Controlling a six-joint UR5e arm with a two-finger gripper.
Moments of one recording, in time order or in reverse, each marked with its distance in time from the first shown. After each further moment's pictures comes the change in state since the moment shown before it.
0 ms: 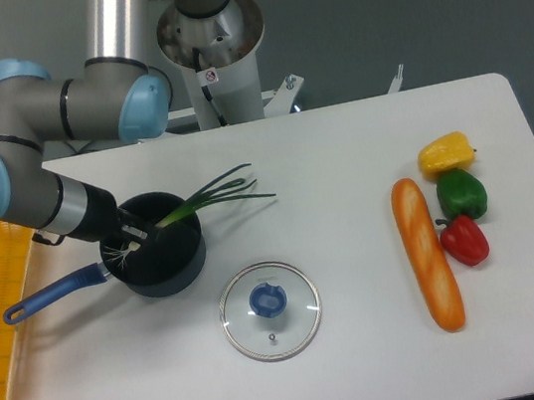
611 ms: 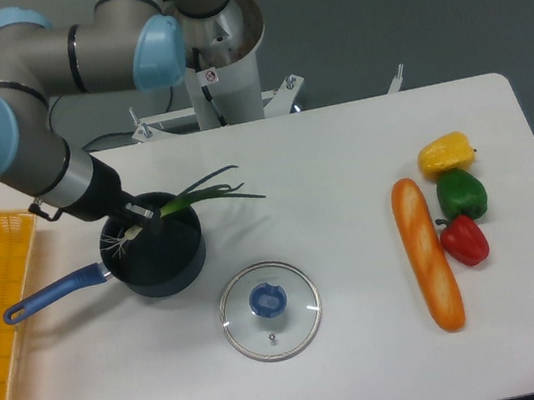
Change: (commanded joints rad) arm 0.020 0.074 0.049 0.008 -0.100 -0.060
